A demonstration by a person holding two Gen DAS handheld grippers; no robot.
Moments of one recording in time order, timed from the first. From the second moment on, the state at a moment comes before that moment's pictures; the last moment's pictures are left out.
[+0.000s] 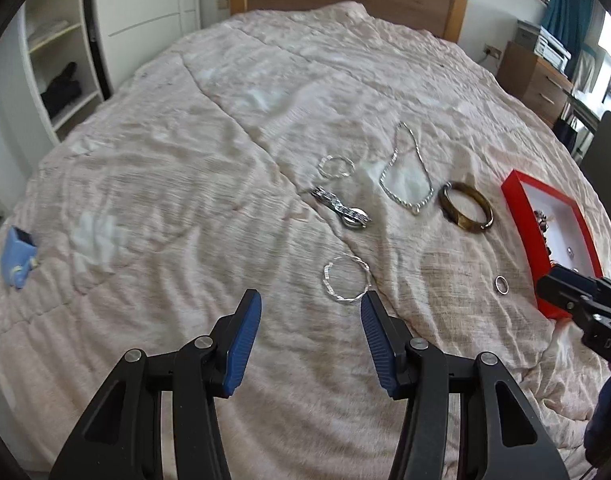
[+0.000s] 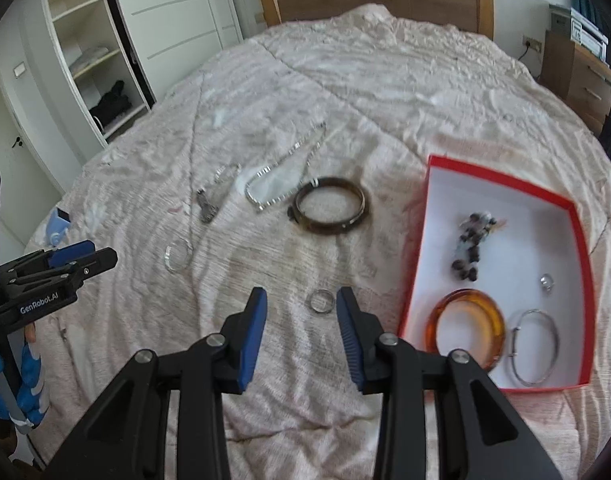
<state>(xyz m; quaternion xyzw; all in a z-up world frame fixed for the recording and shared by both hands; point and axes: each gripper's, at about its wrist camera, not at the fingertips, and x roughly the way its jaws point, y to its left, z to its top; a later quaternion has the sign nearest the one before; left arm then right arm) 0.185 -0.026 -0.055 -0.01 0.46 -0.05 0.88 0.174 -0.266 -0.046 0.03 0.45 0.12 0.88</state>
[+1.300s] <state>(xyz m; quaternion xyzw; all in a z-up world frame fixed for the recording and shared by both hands) 0.224 -0.039 -0.107 -0.03 0.49 -0.08 0.87 0.205 -0.246 -0.099 -0.08 0.49 0.11 0.86</state>
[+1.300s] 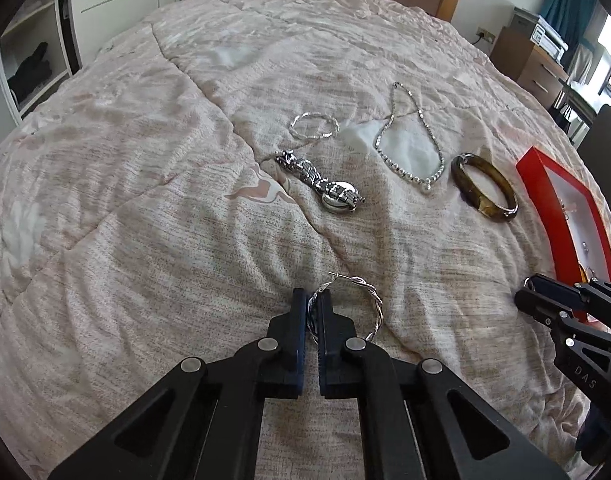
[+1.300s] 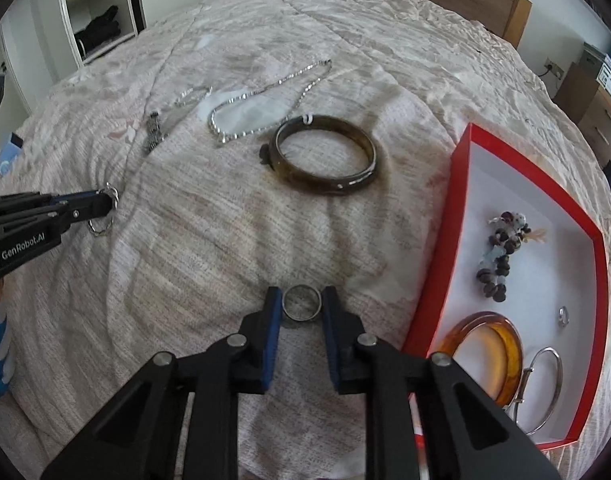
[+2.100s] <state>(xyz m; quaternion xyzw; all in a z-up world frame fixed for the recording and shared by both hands) 0.203 -0.139 -0.025 0.01 0.44 -0.15 0.88 0.156 -0.350 -0.027 0.01 0.42 0.05 0.91</state>
